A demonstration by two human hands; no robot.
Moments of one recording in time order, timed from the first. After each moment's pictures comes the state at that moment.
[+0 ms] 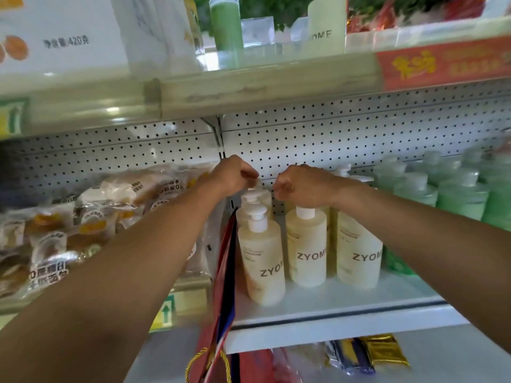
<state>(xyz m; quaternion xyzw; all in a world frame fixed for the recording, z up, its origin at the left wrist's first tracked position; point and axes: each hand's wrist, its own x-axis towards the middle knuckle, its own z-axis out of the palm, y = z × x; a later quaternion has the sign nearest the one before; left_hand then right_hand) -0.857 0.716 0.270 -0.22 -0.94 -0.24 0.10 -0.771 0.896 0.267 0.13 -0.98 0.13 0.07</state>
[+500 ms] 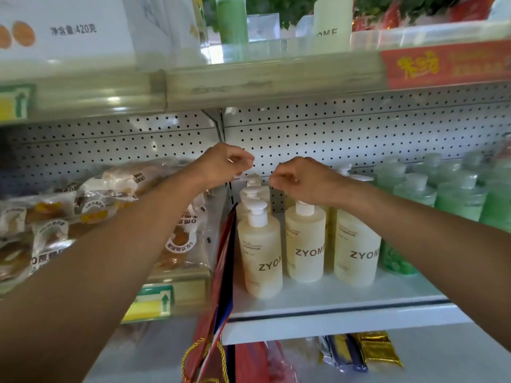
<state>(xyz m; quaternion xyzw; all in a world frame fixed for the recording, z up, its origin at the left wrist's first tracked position) -0.831 0.688 0.283 -0.25 -0.89 -0.36 0.09 -0.760 0.896 0.266 0.20 -0.95 0.21 0.14</state>
